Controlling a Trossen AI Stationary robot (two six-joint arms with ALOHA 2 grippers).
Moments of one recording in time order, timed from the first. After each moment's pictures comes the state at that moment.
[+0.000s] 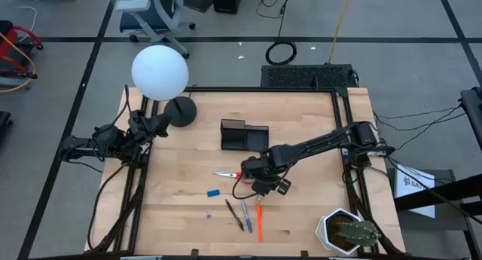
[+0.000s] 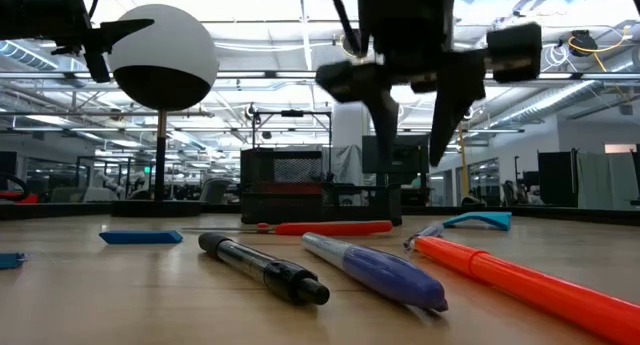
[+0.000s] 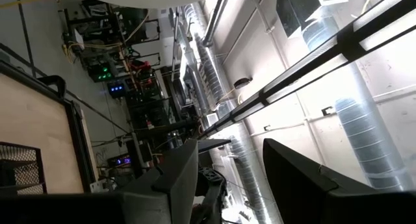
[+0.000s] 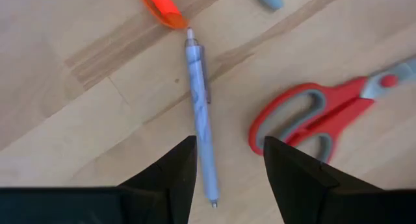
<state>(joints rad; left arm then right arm) -0.07 0.01 0.13 0.31 -0.50 -1.17 0.20 1.95 1.48 -0.91 -0.13 -0.78</state>
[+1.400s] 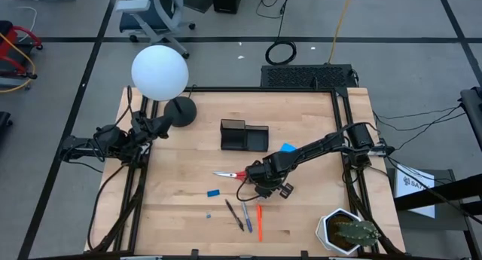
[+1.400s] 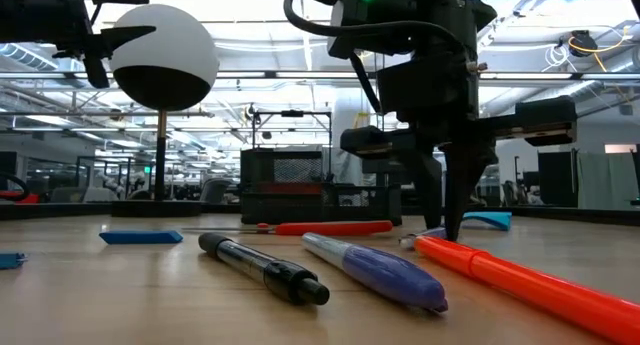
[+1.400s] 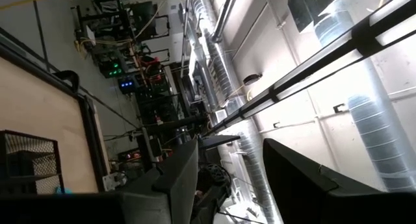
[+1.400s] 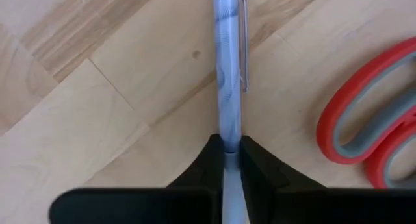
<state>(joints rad) -0.07 0.01 0.13 0.26 -0.50 -1.19 0.21 1.99 1.25 -0.78 -0.10 -0.68</state>
